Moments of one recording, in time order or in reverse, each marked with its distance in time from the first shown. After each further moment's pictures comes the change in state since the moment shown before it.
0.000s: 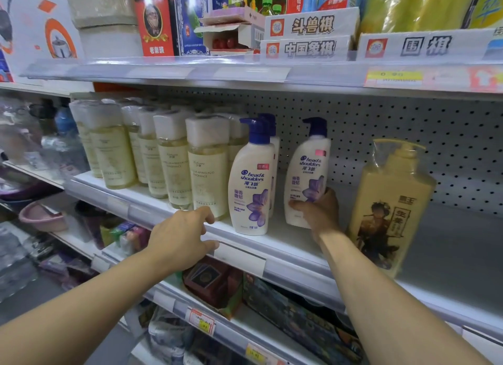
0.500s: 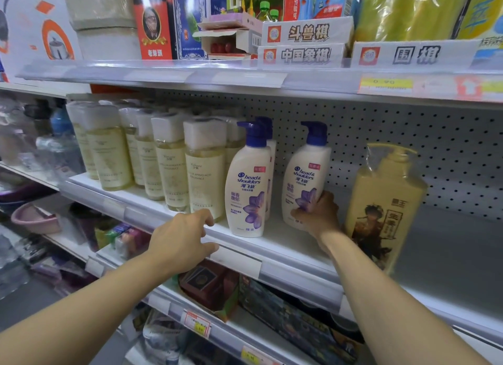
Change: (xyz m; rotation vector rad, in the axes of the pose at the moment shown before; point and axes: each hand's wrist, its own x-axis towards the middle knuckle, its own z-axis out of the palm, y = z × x) left_hand -0.001 0.003 0.002 -0.020 -0.002 -0.005; right_hand 0.005 0.009 -0.009 -0.290 -0.017 -0.019
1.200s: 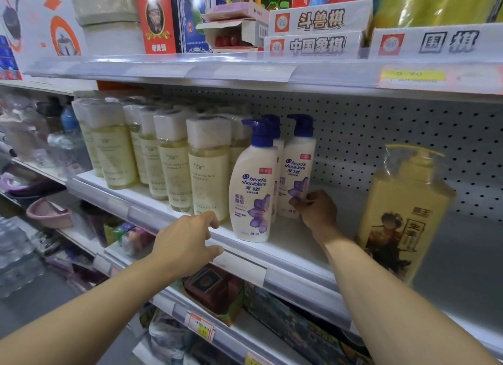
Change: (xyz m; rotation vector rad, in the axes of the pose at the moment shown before) left_hand 0.011 0.003 0.008 0.010 -0.018 -0.017; right_hand 0.026 -0.007 0.022 -0.112 0.039 -0.029
